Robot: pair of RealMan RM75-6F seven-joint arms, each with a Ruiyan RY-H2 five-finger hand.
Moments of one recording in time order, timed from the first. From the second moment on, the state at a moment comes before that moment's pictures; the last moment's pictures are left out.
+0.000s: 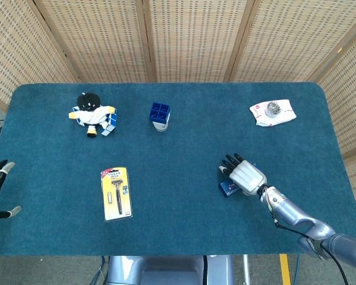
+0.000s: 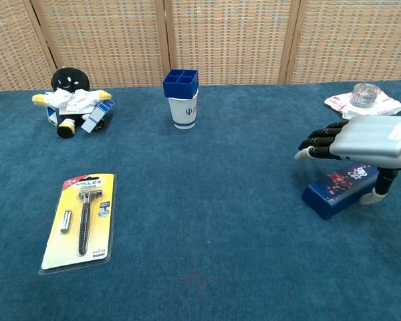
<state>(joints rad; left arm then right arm) -0.16 -0.91 -0.02 -1.76 1.34 1.26 -0.01 0.74 -1.38 -0.03 -1.25 -1.59 0.86 -0.31</state>
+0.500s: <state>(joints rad) -0.11 -0.88 0.00 -1.75 1.42 1.34 -0.10 0.49 -1.11 -0.03 -1.59 -1.50 1.21 -0.36</state>
